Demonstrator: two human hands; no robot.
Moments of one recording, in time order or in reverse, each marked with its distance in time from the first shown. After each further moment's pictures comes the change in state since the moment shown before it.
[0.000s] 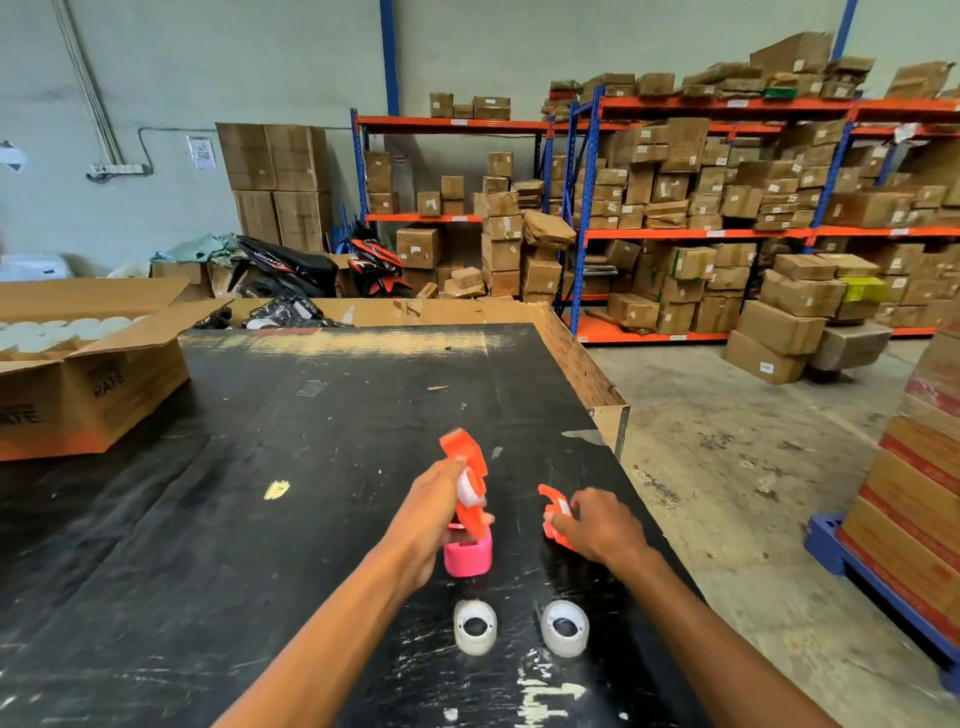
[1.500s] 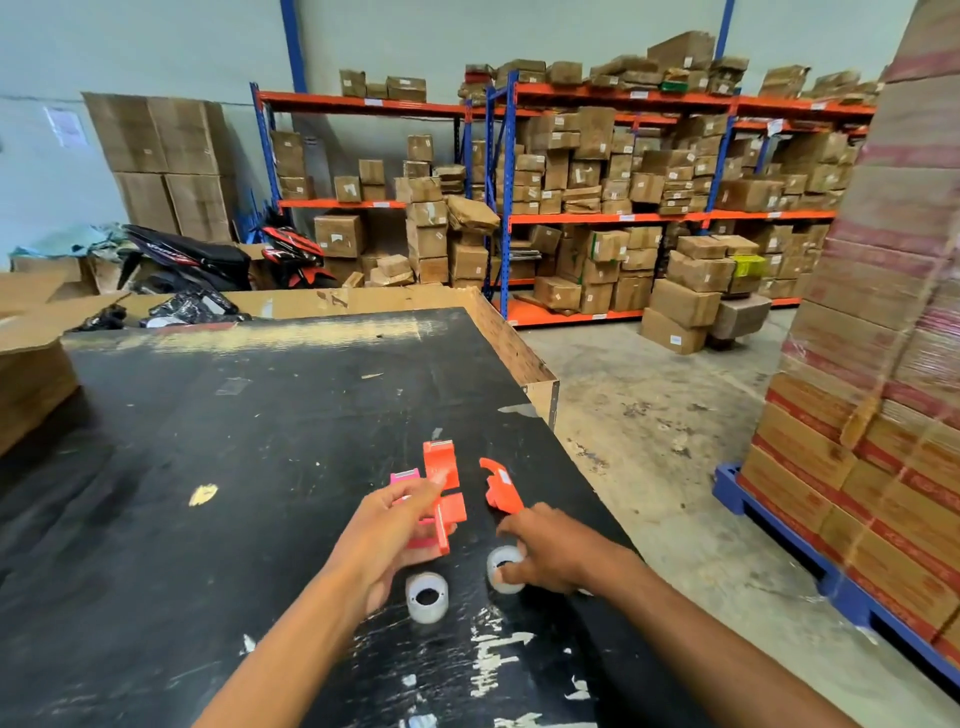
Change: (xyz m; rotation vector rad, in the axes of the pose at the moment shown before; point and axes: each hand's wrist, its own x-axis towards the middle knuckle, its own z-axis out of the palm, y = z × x) left_hand -0.031 -0.021 0.003 -0.046 -0.148 -0.043; right_hand -0.086 0.003 -0.027 -0.165 -0.317 -0.312
